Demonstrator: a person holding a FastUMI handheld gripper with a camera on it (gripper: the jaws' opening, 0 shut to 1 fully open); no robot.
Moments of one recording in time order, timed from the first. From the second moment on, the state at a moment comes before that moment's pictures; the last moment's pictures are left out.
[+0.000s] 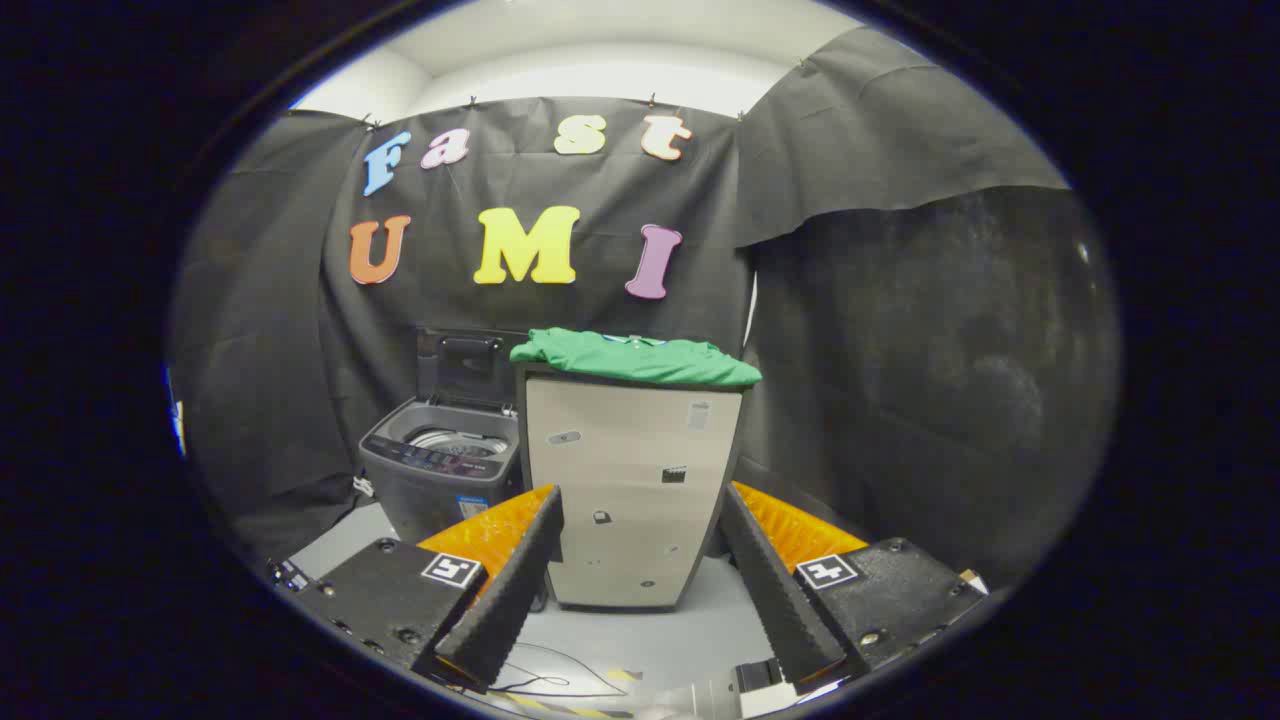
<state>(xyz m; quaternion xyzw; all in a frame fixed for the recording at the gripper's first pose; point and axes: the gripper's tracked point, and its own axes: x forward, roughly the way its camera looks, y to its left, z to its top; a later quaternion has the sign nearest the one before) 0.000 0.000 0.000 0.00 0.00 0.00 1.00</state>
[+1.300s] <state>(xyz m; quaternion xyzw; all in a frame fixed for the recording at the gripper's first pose) 0.008 -0.001 0.046 0.02 -0.01 -0.03 1.00</state>
